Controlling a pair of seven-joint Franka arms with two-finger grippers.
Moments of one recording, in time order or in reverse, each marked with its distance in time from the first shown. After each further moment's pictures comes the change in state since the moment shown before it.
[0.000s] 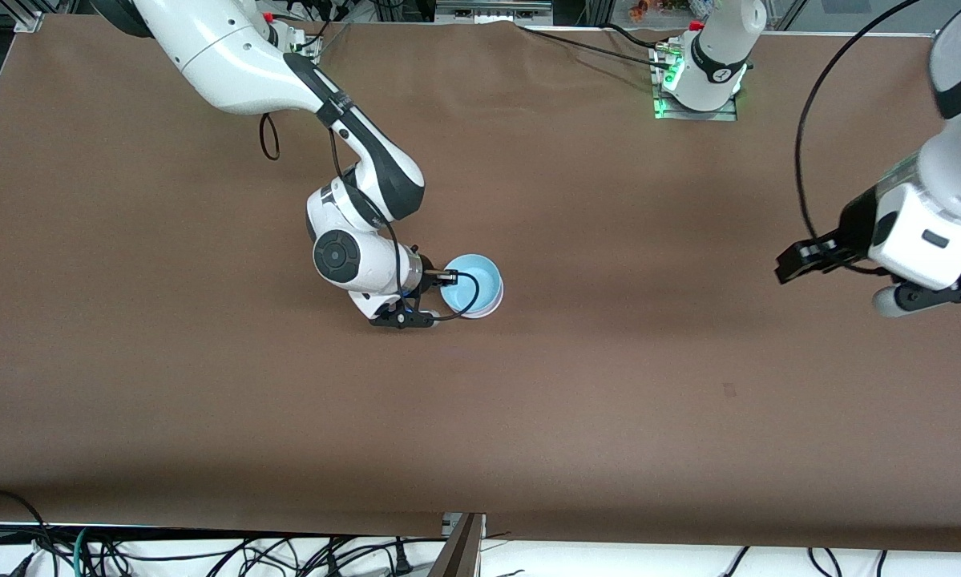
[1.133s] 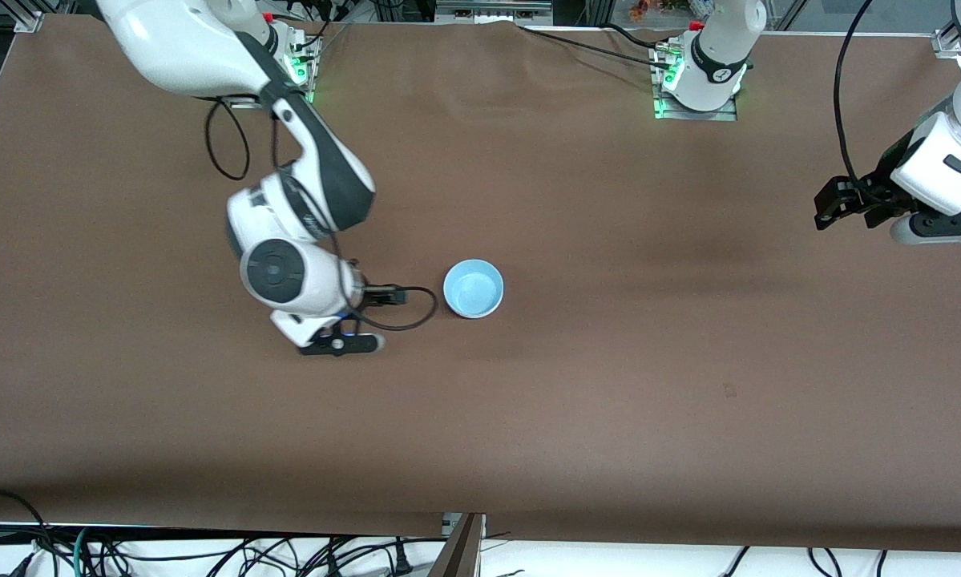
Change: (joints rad) left arm 0.107 -0.287 0.001 -0.394 0.000 0.117 0.267; right arm -0.077 -0.081 -0.086 0.267 -0.235 -0.457 -0.144
